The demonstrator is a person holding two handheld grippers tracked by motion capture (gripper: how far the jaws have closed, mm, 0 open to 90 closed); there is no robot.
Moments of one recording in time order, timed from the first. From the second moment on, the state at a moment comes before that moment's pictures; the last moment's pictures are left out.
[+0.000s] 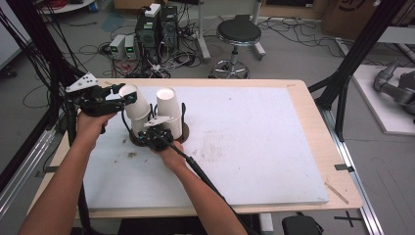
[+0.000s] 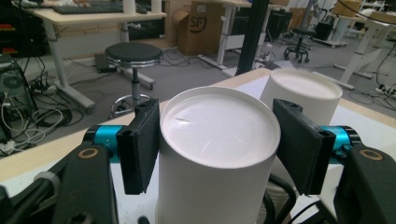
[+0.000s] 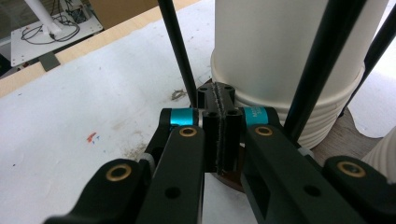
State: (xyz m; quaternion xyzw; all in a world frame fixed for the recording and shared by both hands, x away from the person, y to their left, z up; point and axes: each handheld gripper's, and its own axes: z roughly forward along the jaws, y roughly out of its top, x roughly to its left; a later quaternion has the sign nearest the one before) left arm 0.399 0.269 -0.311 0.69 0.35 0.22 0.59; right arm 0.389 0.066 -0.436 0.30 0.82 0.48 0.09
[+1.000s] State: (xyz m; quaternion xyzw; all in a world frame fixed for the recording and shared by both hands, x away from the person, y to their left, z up) left arm 0.344 0.255 -0.262 0.69 0.32 0.22 0.61; right arm 0.380 -0.060 -0.392 0.21 0.82 0.53 0.08
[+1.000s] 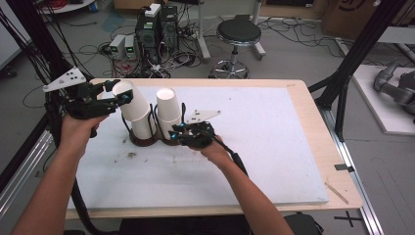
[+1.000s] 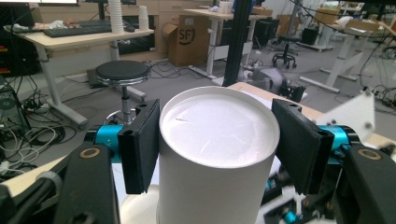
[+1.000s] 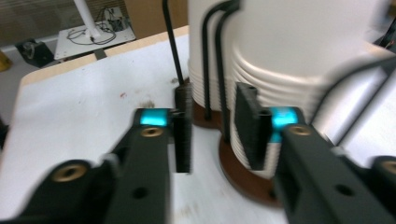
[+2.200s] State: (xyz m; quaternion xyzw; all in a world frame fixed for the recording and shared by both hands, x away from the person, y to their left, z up) left arm 0.312 0.171 -0.308 0.72 0.25 0.15 0.62; right arm 0.341 -0.292 -0.369 0.22 0.76 0.57 0.20
